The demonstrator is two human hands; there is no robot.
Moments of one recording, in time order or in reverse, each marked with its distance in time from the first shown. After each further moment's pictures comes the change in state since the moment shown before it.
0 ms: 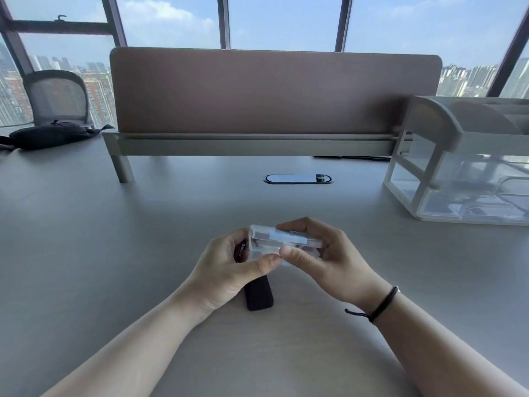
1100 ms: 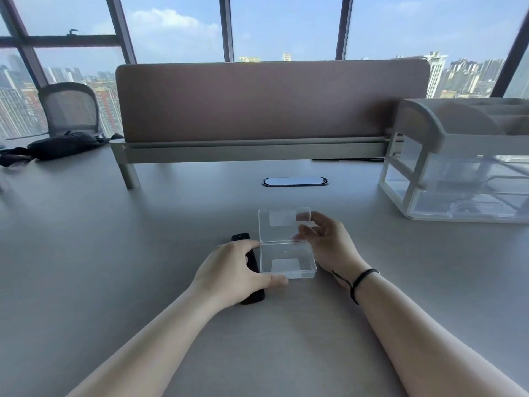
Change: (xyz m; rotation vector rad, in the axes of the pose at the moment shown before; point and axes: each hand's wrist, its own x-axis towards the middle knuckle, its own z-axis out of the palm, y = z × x) left_hand 0.006 -0.005 0.017 0.688 0.104 -0.209; right_hand 0.023 0.035 -0.016 0.050 0.242 0.346
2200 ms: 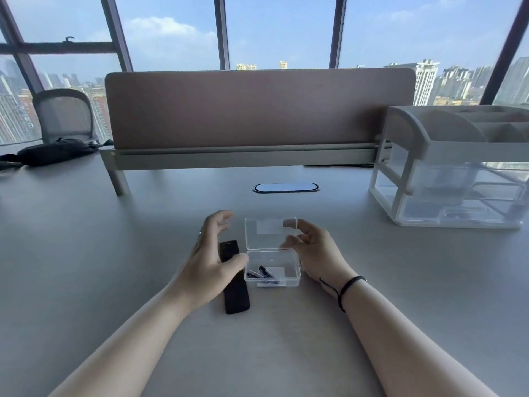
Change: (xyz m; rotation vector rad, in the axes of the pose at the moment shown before) left_hand 0.012 -0.008 -0.005 -0.308 0.157 0.134; right_hand 0.004 0.006 -0.001 0.038 -0.052 0.005
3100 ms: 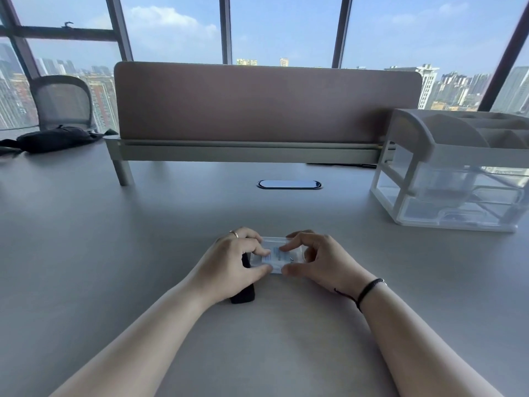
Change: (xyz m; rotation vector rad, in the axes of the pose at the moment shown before) left_hand 0.003 -0.013 0.013 0.296 -0.084 0.155; right_hand -0.025 -0.004 -0.012 -0.282 -0.239 -0.147
